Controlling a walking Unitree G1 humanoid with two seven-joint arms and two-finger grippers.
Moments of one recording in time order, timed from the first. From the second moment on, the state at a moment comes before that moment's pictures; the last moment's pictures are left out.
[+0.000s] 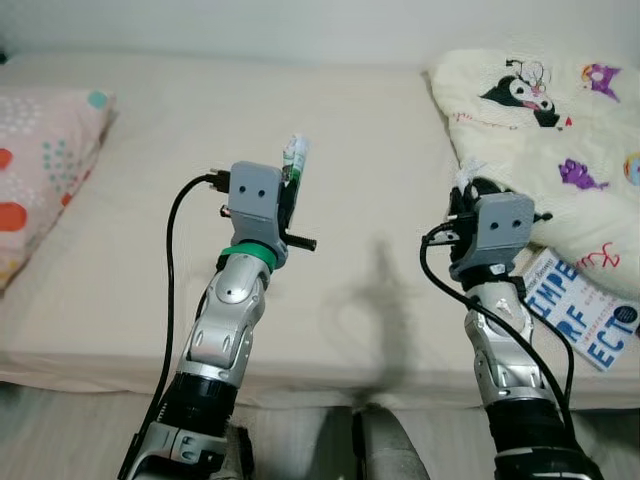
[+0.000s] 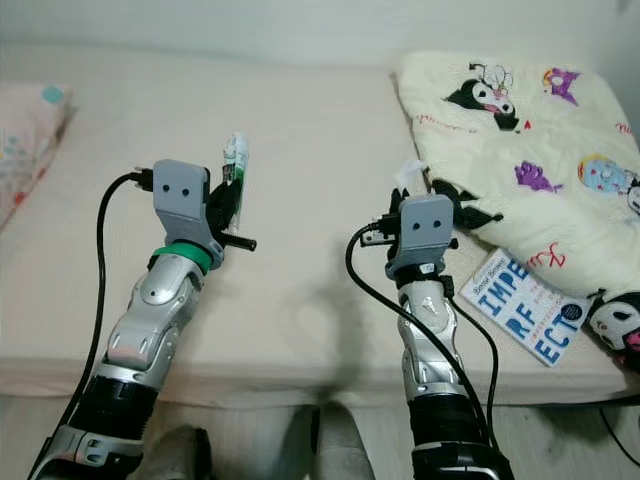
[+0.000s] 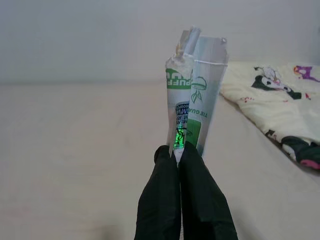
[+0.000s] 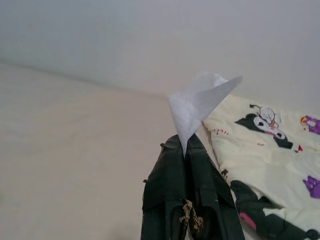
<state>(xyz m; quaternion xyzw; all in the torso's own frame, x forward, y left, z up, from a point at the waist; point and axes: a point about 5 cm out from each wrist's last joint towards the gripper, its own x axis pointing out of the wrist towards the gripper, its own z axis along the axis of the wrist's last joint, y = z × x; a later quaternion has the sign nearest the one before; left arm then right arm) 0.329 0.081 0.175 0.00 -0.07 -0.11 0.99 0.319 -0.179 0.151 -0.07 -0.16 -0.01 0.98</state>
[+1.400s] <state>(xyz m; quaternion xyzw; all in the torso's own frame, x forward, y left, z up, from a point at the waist) 0.312 0.094 0.119 0.03 0.02 -0.12 0.99 0.303 -0.149 0.092 -0.02 -0.06 0.02 1.00</state>
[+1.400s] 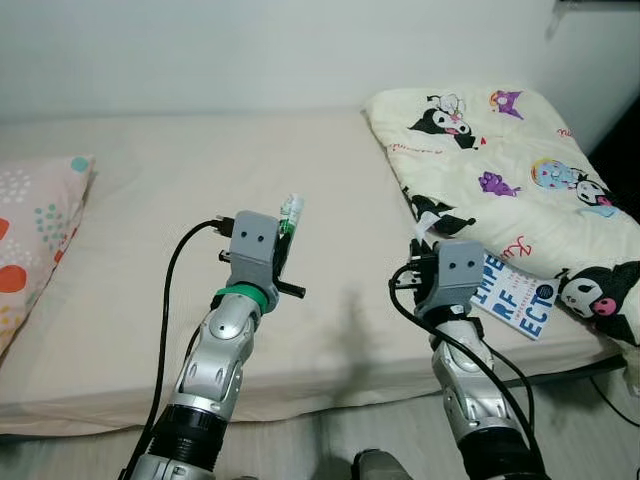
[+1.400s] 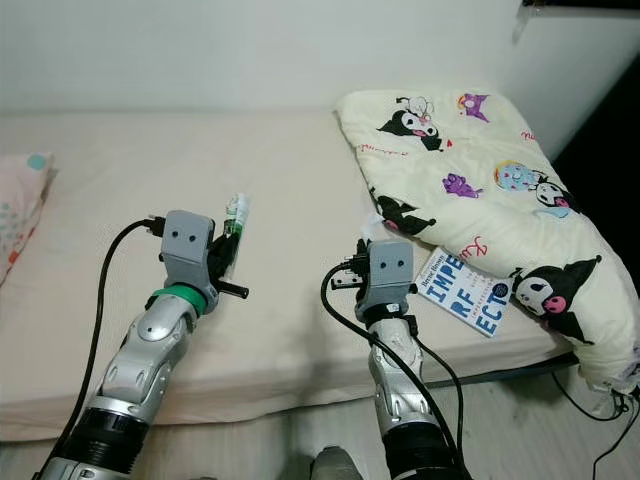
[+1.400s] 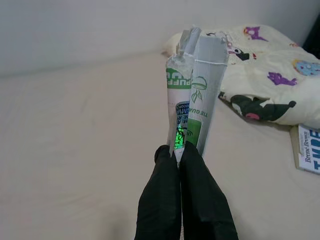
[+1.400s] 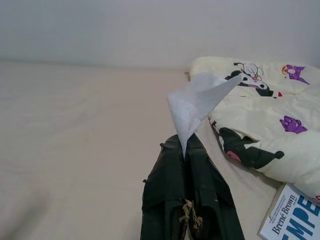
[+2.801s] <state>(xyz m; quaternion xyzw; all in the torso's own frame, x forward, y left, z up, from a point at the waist) 0.312 0.098 0.116 0.04 0.02 -0.11 0.99 0.302 -0.142 0.088 -0.01 -0.06 0.04 1.00</state>
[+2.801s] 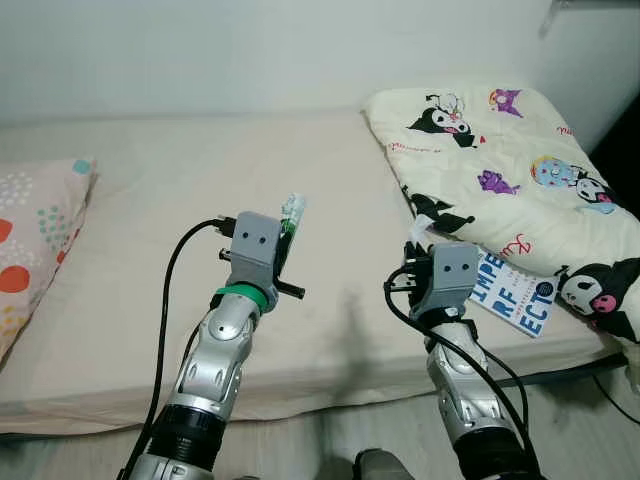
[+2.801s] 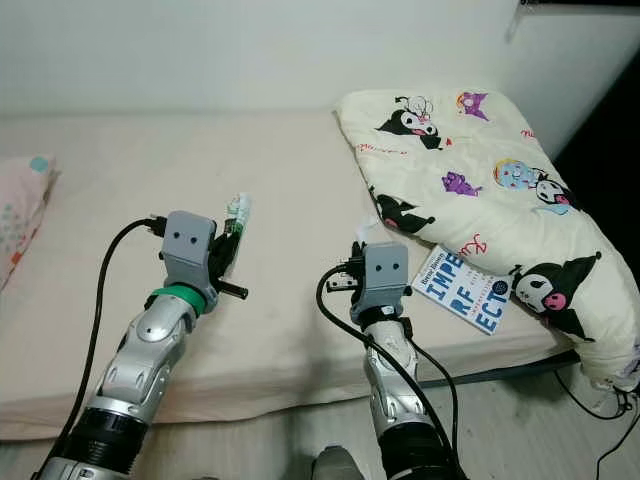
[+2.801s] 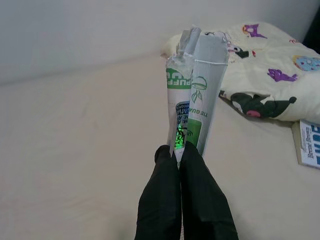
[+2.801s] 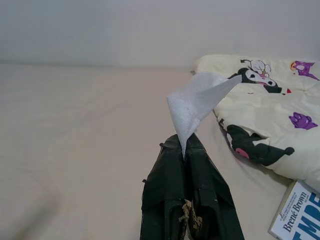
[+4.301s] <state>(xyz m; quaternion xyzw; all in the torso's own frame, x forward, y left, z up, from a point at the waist) 0.313 0.096 0.114 0.04 0.02 -0.11 0.99 0.306 -0.126 0.092 0.02 -0.06 0.10 0.99</state>
